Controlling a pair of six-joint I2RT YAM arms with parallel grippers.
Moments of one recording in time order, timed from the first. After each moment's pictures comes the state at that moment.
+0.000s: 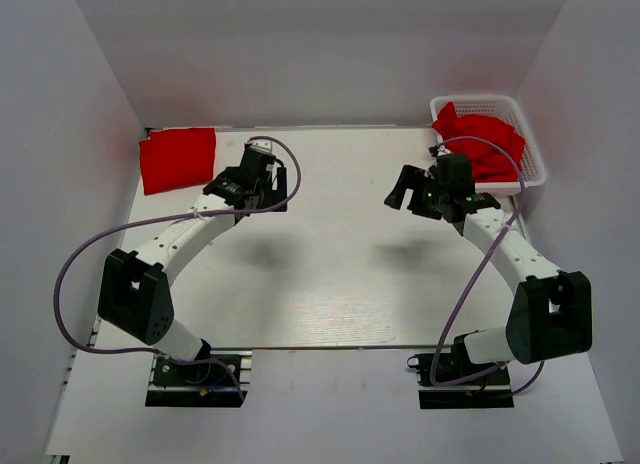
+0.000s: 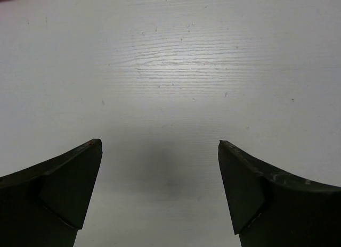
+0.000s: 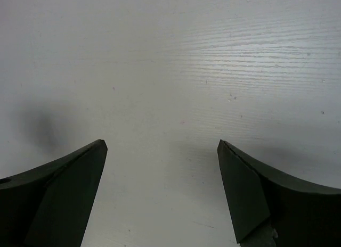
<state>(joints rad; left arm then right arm) -0.48 1.53 1.24 -0.53 -0.33 -0.31 0.24 1.38 1.01 -0.33 -0.22 0.43</state>
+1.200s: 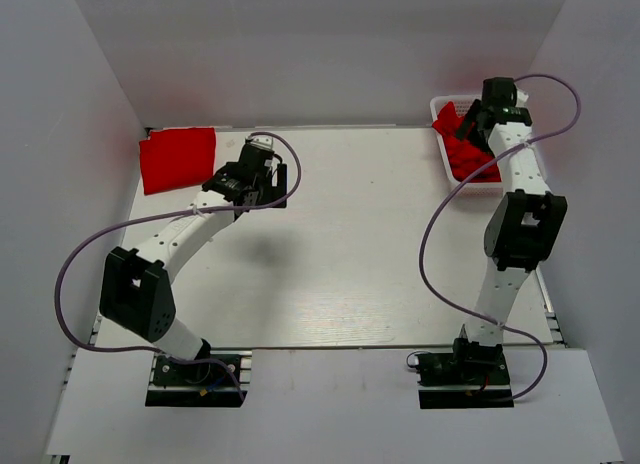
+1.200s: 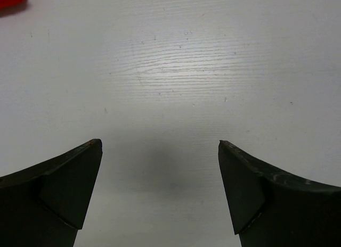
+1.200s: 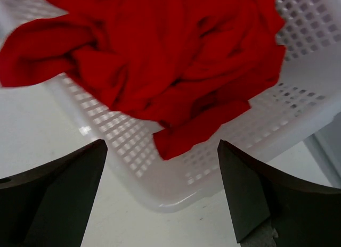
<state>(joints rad) -0.46 1.54 1.26 -0.53 -0.32 -0.28 -0.03 2.01 1.96 -0.77 0.27 0.42</state>
